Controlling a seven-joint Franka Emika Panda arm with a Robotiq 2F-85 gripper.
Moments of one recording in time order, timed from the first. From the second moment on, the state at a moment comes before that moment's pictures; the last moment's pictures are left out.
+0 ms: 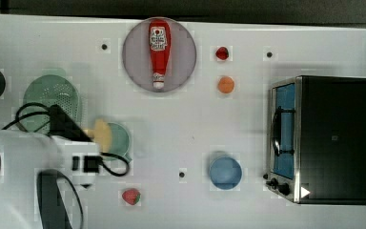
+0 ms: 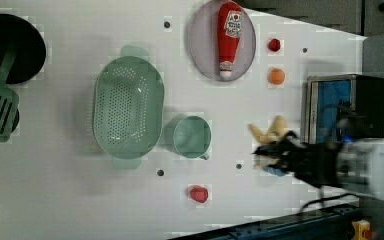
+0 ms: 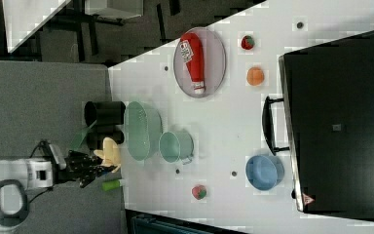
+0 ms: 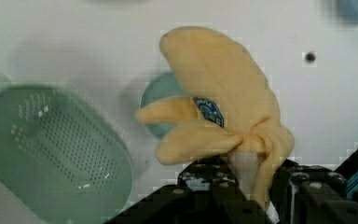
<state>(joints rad) 0.08 -0.18 0.39 -2.13 0.10 0.34 0.44</state>
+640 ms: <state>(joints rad) 0.07 0.07 0.41 -2.37 0.01 0.80 0.64</state>
